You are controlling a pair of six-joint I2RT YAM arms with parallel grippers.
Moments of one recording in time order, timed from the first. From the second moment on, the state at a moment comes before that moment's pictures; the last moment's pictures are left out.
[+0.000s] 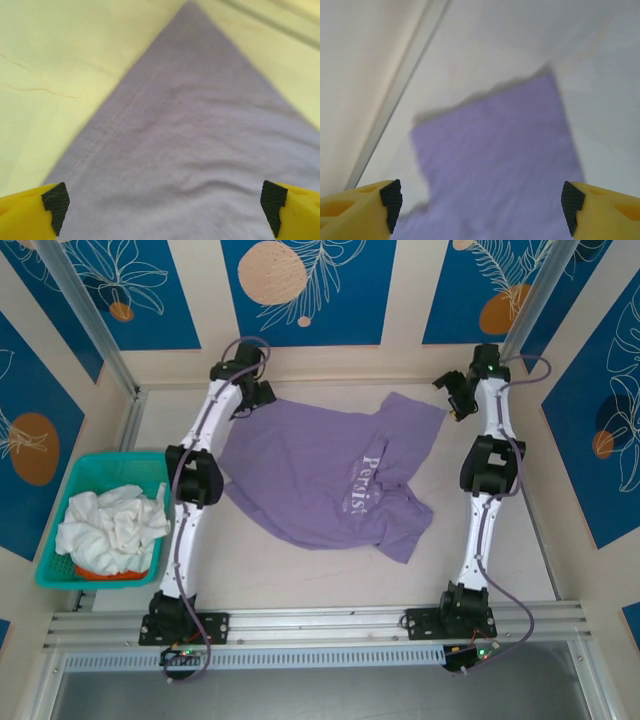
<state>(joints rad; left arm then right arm) -0.27 2.39 2.50 -1.15 -0.19 -0.66 -0.16 2.38 2.35 -1.00 -0.28 0.77</state>
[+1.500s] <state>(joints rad) -0.19 1.94 1.33 -0.88 -0.02 -0.70 0.34 1.36 0.78 -0.94 -0.22 1.14</state>
